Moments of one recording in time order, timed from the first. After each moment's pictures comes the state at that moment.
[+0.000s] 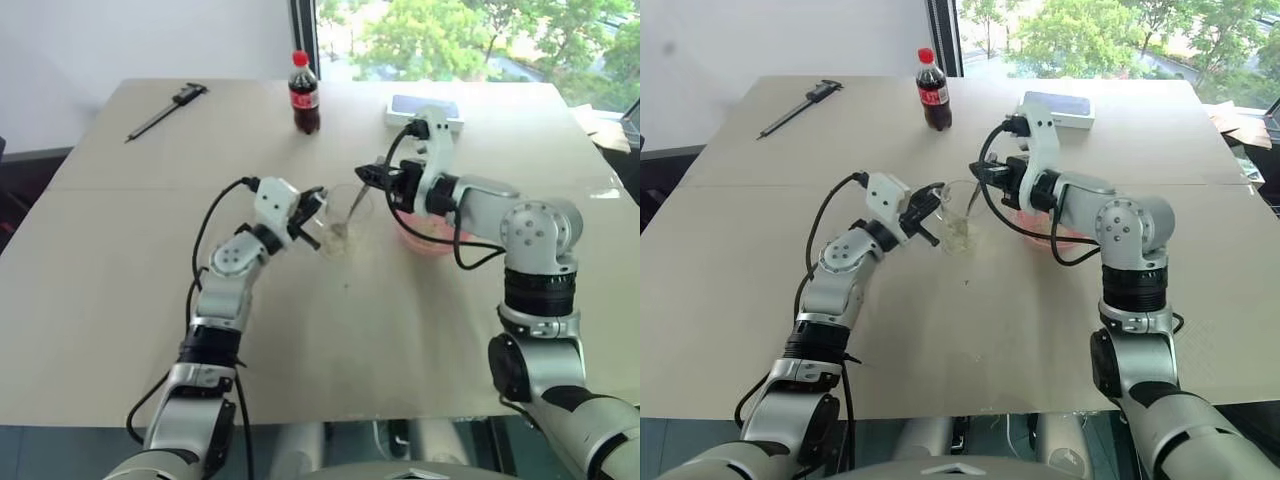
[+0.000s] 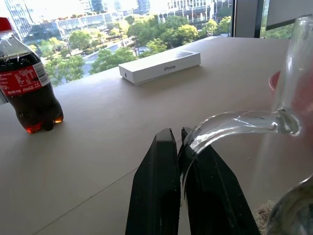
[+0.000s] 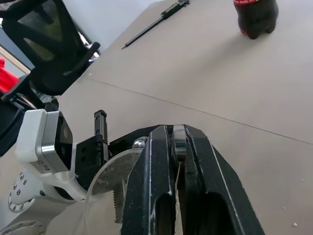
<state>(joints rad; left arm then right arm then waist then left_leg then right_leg) -0.51 0.31 0.00 0.26 -0.14 -0.06 -0.60 -0.87 -0.15 -0.14 -0.11 0.75 1.22 0.21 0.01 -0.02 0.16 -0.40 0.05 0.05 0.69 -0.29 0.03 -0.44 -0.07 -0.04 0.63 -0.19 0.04</state>
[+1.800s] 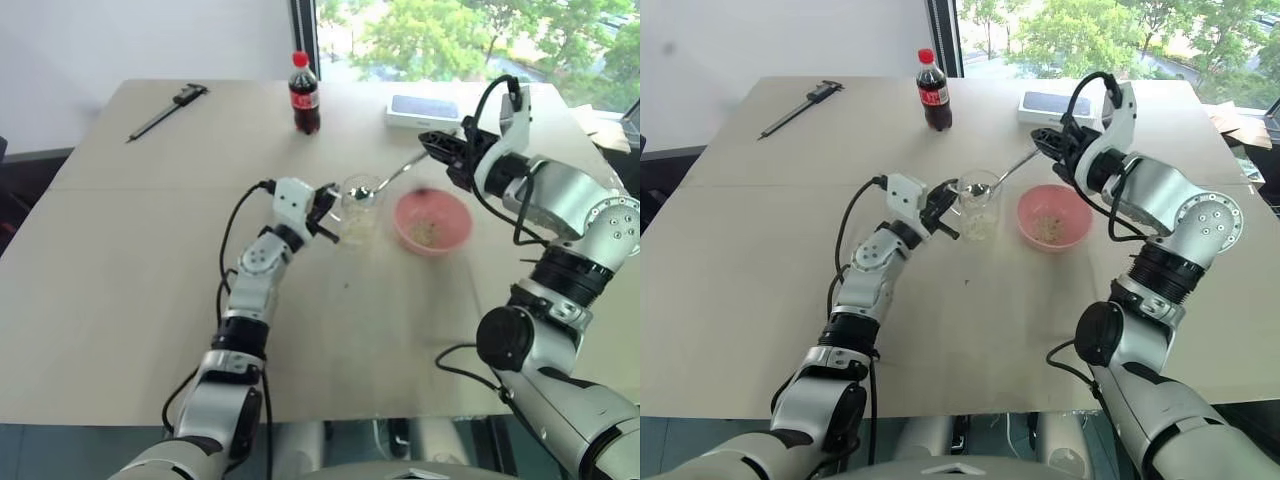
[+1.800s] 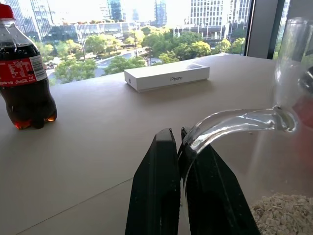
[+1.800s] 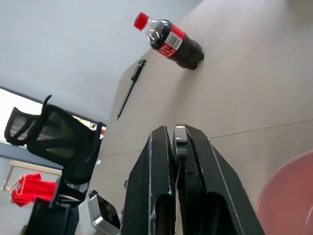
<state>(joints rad) -0.58 0.19 0.00 0.46 -0.13 -0.20 -0.49 -0.98 -0.06 -0.73 0.01 1.34 1.41 -0.56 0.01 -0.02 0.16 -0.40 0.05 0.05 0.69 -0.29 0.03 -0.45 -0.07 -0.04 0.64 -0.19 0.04</state>
